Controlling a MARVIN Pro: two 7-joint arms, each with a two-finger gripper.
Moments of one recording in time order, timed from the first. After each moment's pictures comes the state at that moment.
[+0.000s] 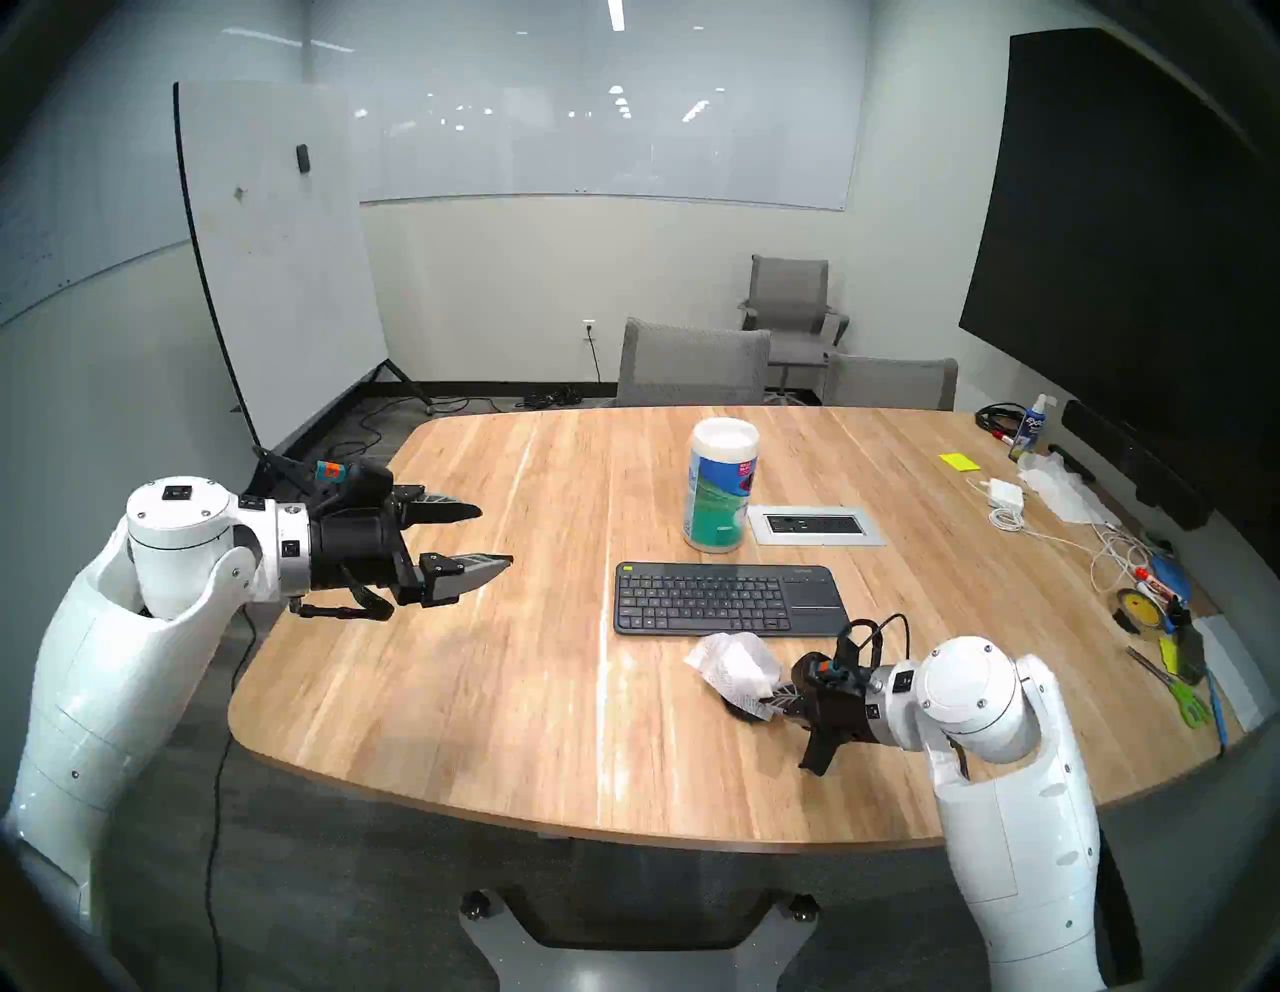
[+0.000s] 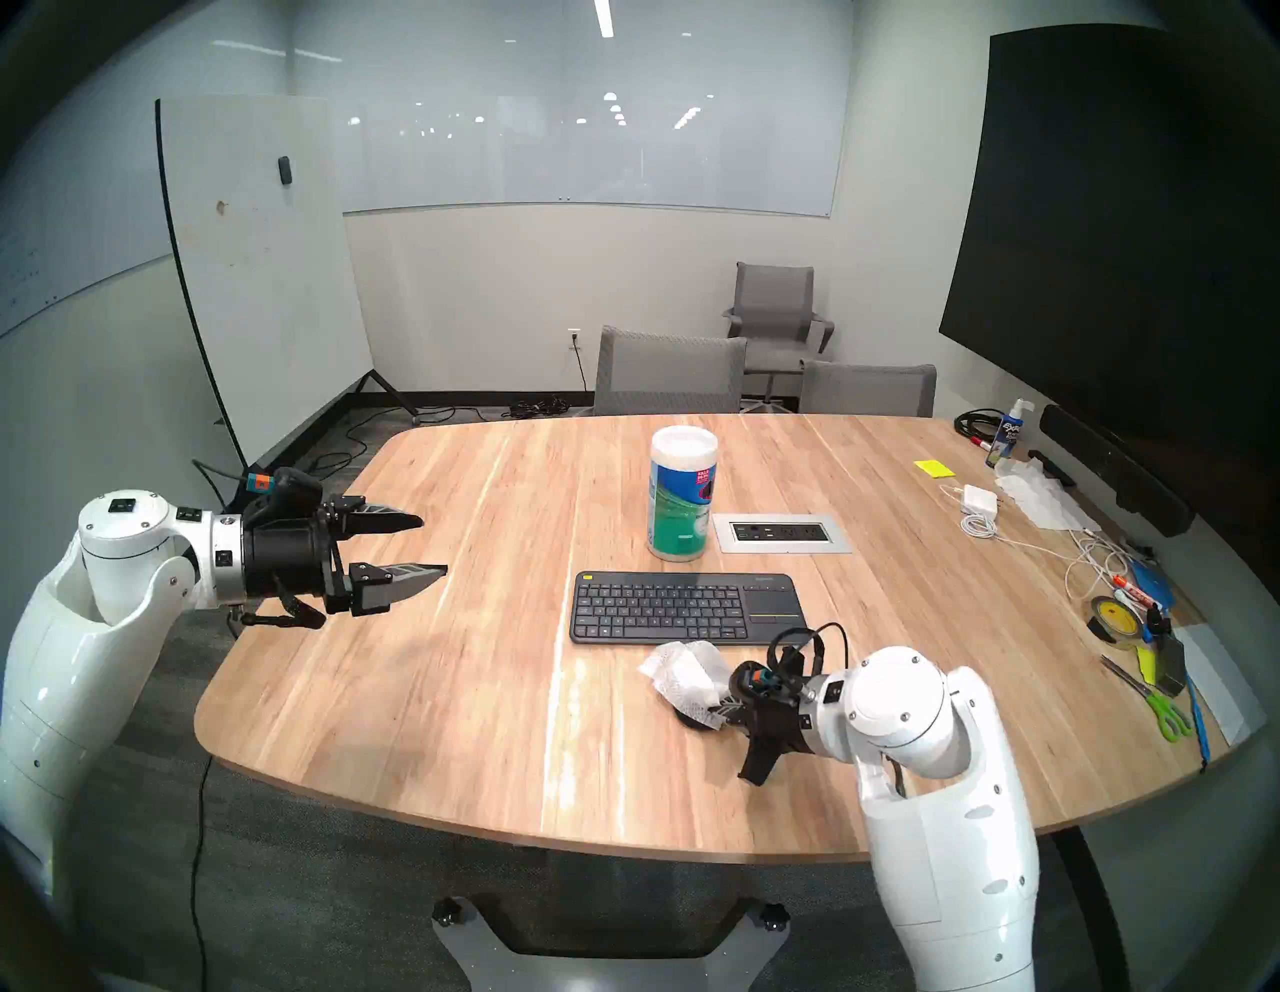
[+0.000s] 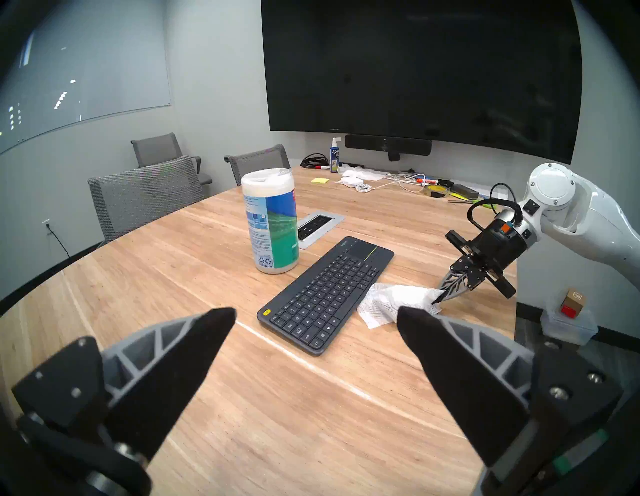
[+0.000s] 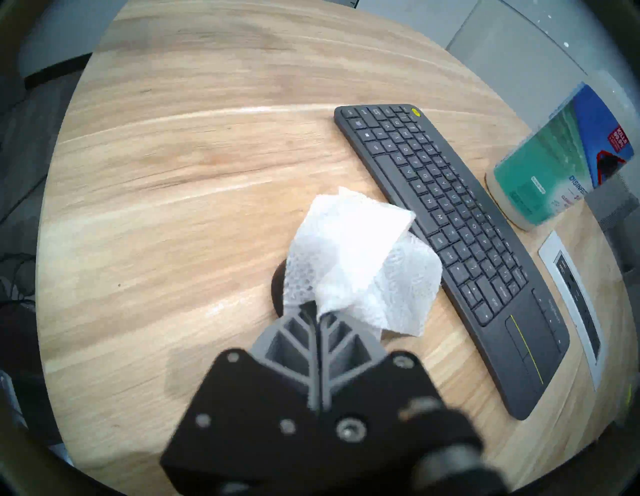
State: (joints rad) left arm 1.55 -0.72 -1.66 -1.89 -0.60 0.50 -0.89; right arm -1.71 -1.35 1.66 -1.97 -0.71 0.31 1.22
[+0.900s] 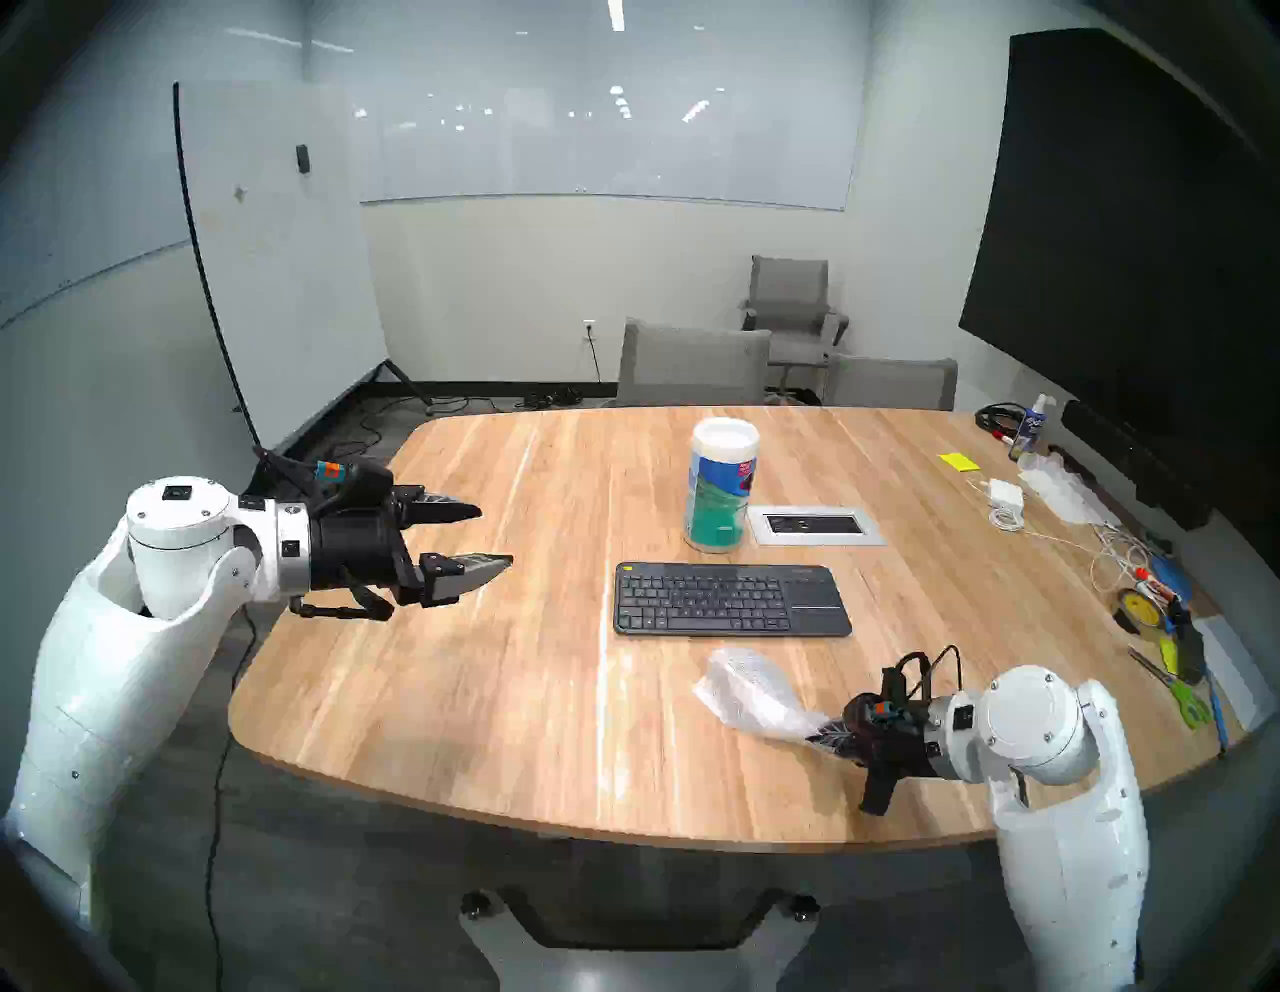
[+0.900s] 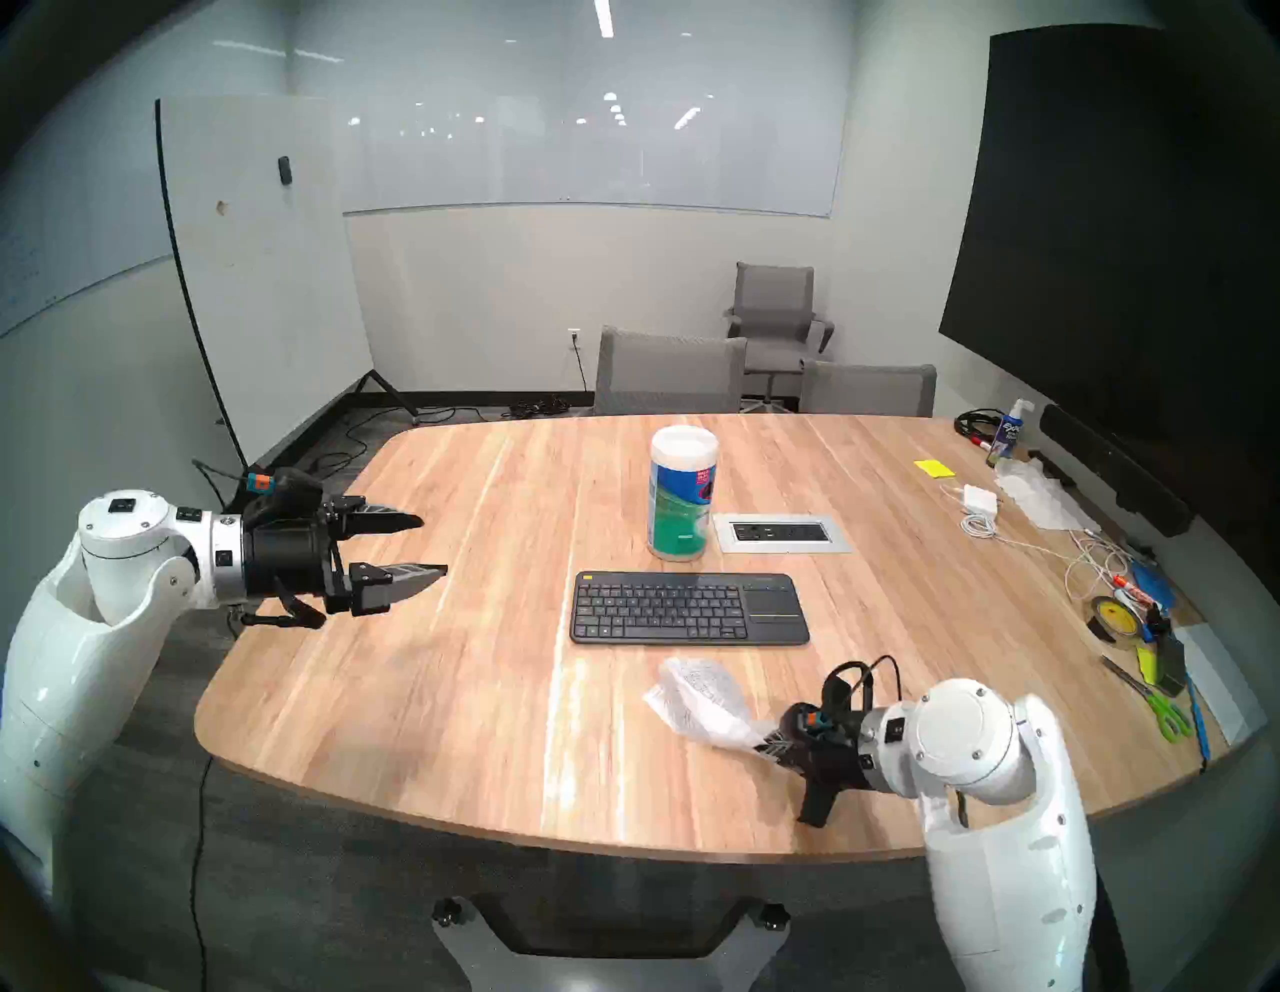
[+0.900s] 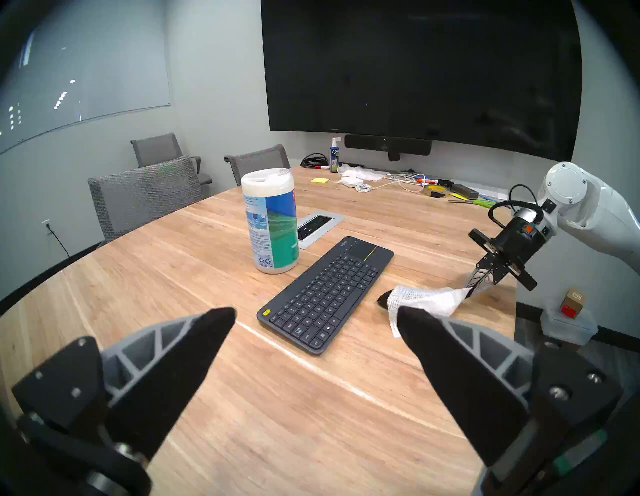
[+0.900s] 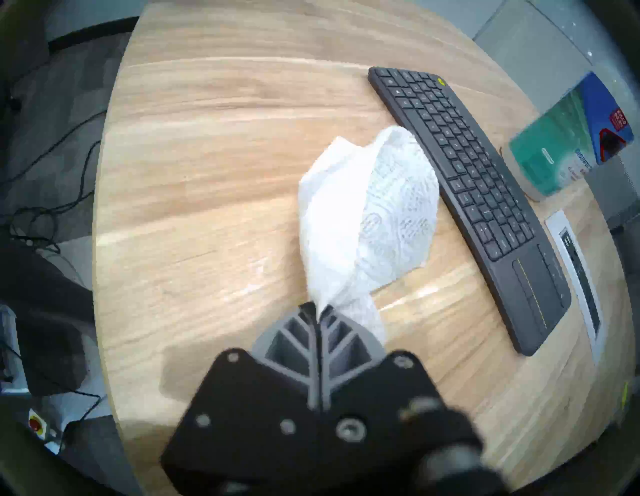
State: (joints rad) left arm 1.55 -0.72 -1.66 -1.89 -0.60 0.50 -0.89; right arm -1.84 -1.27 1.78 -2.03 -0.68 0.19 1.30
